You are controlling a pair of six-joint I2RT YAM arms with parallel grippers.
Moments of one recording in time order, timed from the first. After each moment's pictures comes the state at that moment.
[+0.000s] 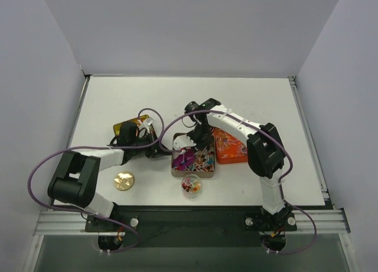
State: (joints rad) left arm -0.27 1.53 0.57 0.27 0.79 -0.78; right arm 0.71 2.04 1.66 -1.14 -0.27 -1.61
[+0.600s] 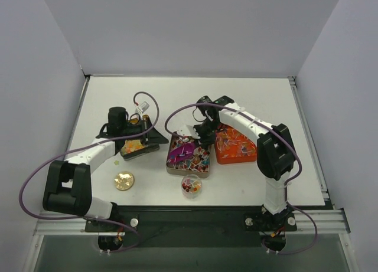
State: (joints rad) left arm -0.20 1.43 0.73 0.13 1.06 -0.71; right arm 0.61 1.95 1.57 -1.05 -0.44 -1.45
